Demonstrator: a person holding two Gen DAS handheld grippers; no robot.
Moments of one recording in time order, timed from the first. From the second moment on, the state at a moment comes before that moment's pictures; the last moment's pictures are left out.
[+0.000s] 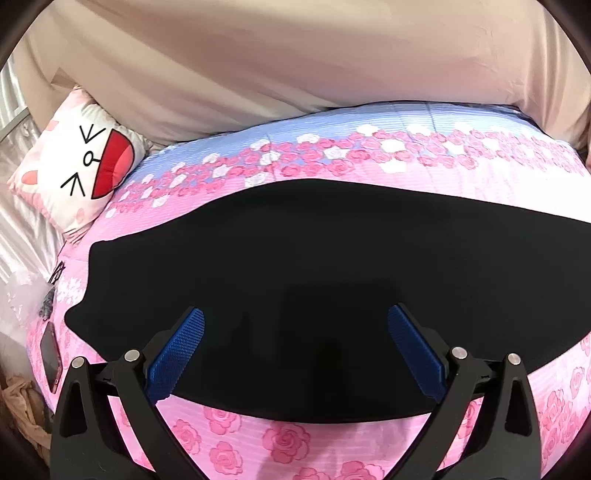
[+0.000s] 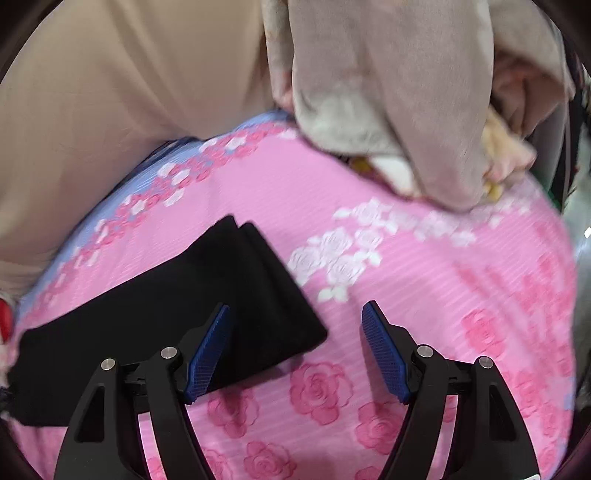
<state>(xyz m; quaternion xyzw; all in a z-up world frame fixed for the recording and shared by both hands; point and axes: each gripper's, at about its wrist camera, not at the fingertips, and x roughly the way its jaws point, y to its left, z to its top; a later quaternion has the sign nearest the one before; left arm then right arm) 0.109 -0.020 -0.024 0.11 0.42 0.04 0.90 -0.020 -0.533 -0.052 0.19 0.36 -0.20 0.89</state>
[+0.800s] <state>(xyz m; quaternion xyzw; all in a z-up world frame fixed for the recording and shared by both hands) 0.115 -0.028 -0.036 0.10 0.44 0.02 0.89 0.002 -0.545 -0.043 0.15 0.39 -0.18 0.89</state>
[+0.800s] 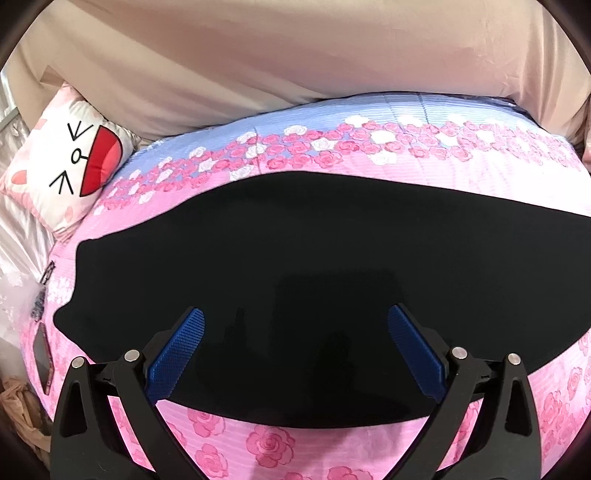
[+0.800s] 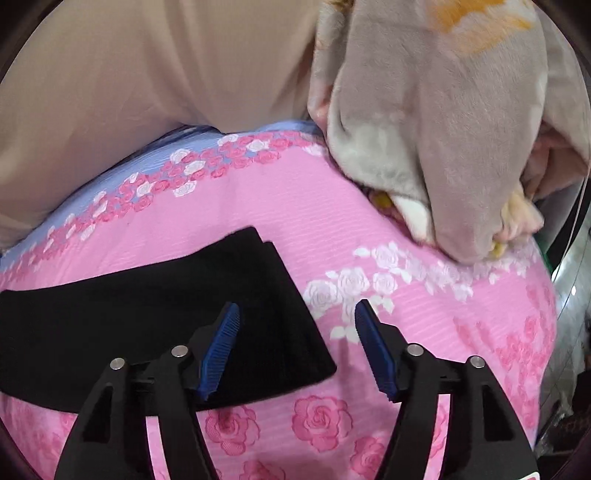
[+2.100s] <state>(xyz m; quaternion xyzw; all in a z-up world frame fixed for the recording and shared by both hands) 0.070 0.284 -0.028 -0.12 0.41 0.14 0.89 0.140 -0.044 -0.032 -0.04 0.45 0.23 0.86</state>
